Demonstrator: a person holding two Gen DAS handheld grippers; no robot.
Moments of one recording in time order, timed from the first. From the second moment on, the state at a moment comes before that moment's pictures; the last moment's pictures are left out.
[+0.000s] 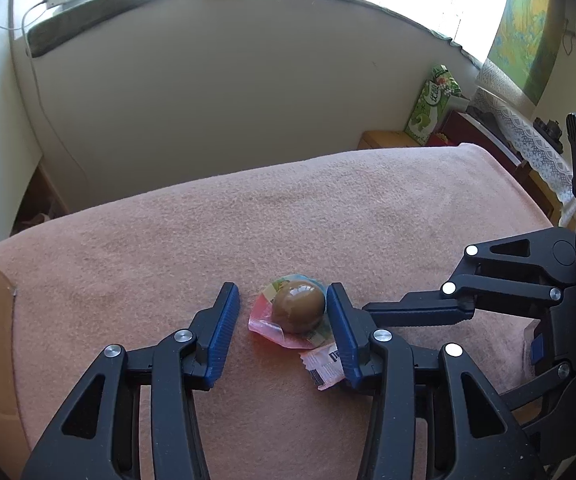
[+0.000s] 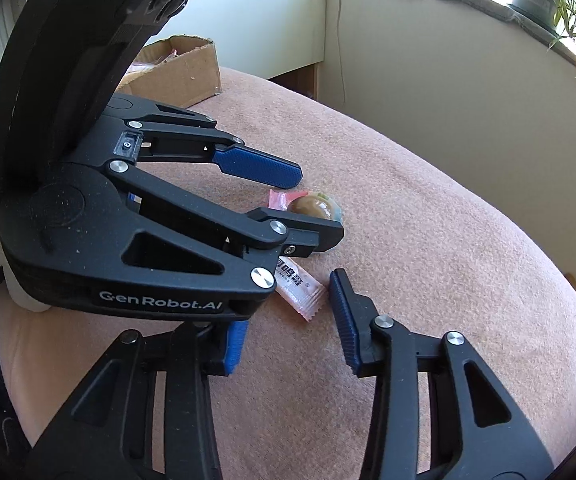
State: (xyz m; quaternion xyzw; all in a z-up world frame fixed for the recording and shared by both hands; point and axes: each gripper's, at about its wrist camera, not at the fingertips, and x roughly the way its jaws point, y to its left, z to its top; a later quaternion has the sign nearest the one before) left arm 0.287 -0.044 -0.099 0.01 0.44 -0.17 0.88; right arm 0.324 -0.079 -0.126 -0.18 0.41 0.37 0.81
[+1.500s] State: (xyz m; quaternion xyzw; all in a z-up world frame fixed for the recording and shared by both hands) left arm 0.212 0.017 -0.059 -0.03 0.39 -0.12 0.91; right arm 0.331 -0.059 -0.123 -0.16 0.42 0.32 0.84
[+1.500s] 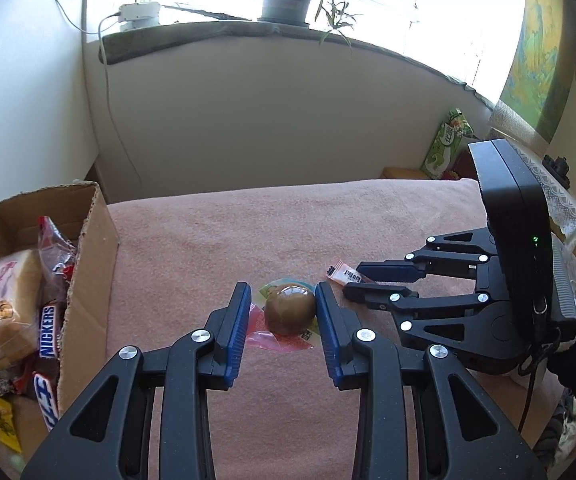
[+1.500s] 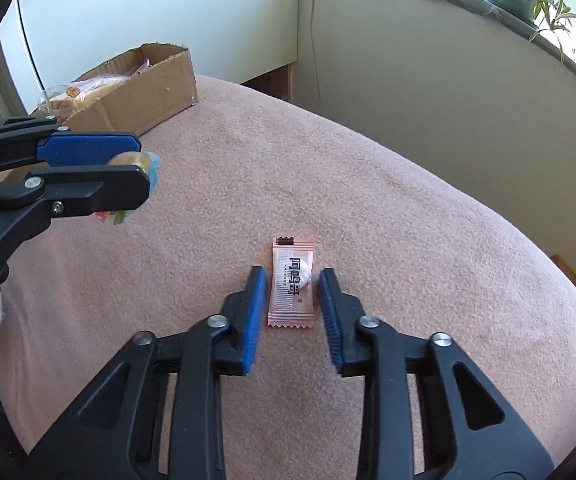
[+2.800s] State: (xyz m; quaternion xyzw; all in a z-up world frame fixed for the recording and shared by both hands) left arm 0.089 0.198 -0.032 -0.07 0.35 0.04 0.93; right arm 0.196 0.075 -0.013 -0.13 0.34 0.47 0.80
